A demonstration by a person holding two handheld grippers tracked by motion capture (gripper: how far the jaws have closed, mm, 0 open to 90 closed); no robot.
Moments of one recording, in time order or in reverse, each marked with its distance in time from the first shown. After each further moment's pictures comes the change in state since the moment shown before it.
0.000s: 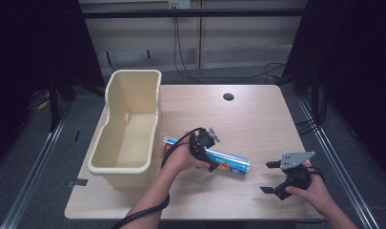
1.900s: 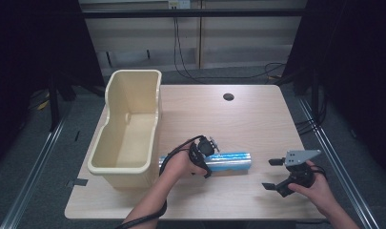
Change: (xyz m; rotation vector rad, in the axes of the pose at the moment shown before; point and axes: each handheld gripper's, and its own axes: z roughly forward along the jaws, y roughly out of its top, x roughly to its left) left arm -0.018 -0.006 0.002 0.222 0.018 -0.027; right arm -0.006 -0.001 -0.008 -0.052 -0.019 0.027
